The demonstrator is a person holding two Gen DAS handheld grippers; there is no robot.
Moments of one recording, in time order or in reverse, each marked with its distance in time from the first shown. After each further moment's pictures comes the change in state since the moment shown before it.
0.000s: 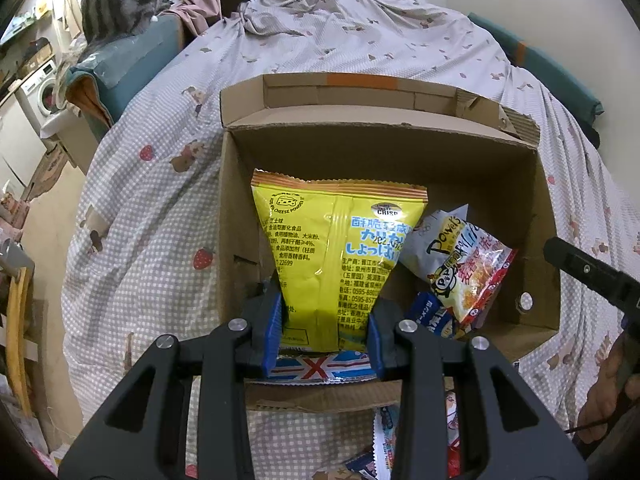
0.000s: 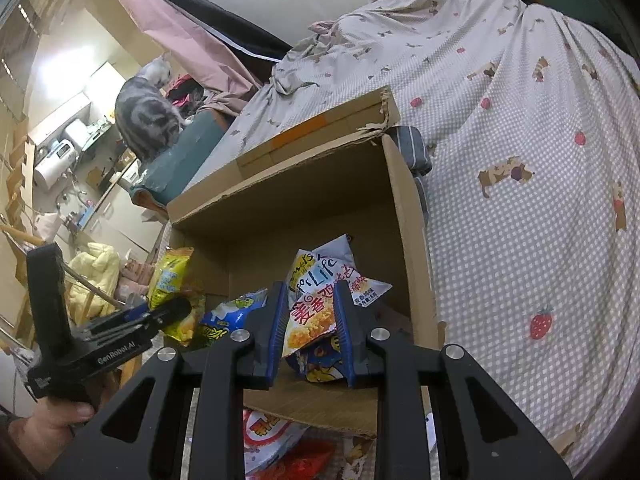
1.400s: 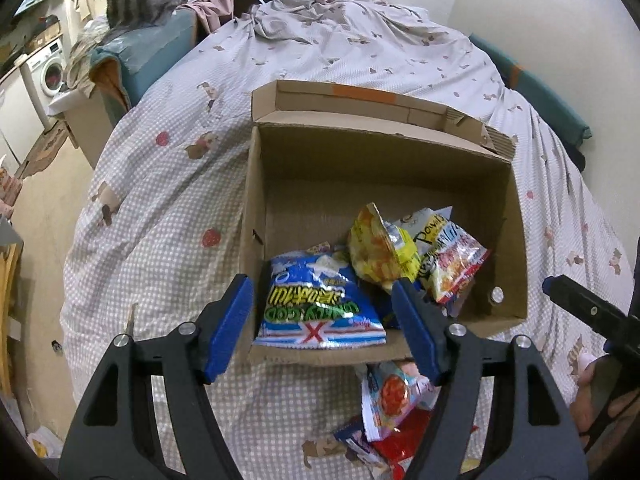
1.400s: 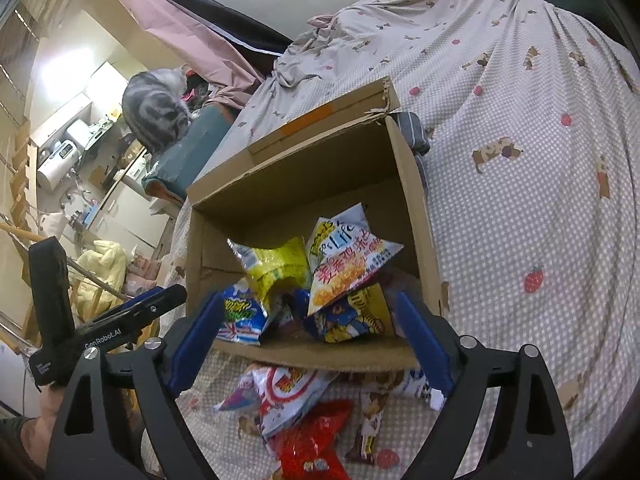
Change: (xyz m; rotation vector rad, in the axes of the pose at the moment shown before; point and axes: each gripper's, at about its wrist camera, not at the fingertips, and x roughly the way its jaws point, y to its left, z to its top) left arm -0.045 0.020 -0.020 -0.085 -0.022 -0.061; right arm -0.032 0.016 -0.025 -0.003 0.025 0.005
